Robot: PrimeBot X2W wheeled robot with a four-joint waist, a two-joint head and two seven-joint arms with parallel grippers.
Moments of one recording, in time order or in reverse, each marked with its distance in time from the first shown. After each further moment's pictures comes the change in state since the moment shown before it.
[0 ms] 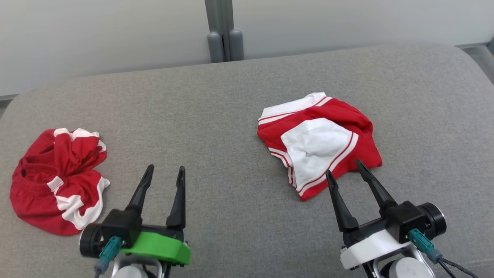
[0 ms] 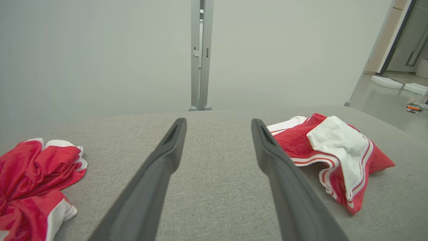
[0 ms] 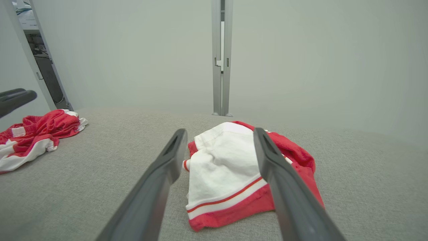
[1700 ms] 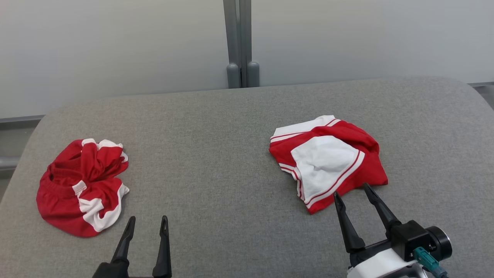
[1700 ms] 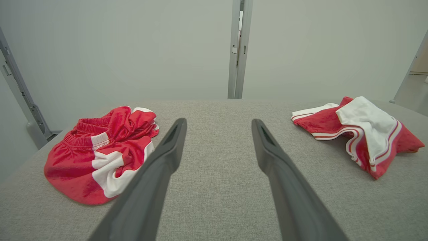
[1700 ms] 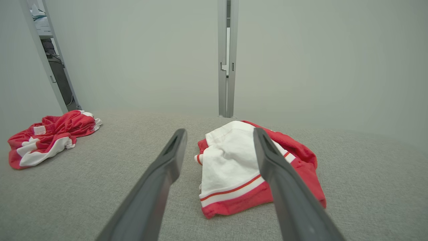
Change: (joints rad) left arm 0.282 -0.058 0.171 -0.115 0.151 -0.028 0.000; right arm 0.091 0.000 -0.025 0.007 0.014 0.000 0.000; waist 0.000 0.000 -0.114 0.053
